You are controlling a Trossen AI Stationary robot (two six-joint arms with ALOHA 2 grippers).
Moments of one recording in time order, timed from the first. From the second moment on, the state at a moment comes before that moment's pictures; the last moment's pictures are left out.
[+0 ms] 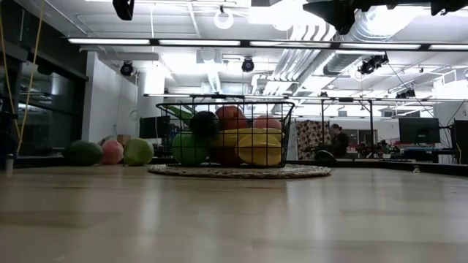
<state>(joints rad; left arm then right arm) 0.03 0.72 0.63 0.12 -0.25 -0.16 0.04 0.84 0.57 0.32 0.11 0.13</state>
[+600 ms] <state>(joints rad) 0.03 0.72 0.63 0.12 -0.25 -0.15 0.04 0.84 0.57 0.26 0.09 0.10</state>
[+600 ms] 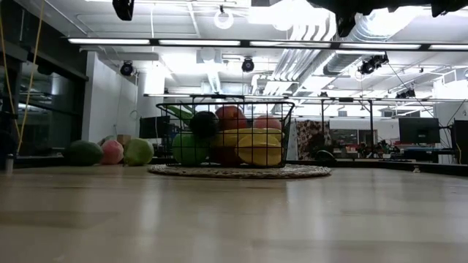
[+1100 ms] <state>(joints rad) 0.03 0.72 0.63 0.04 -0.35 -0.18 0.04 0.84 0.57 0.26 0.05 0.13</state>
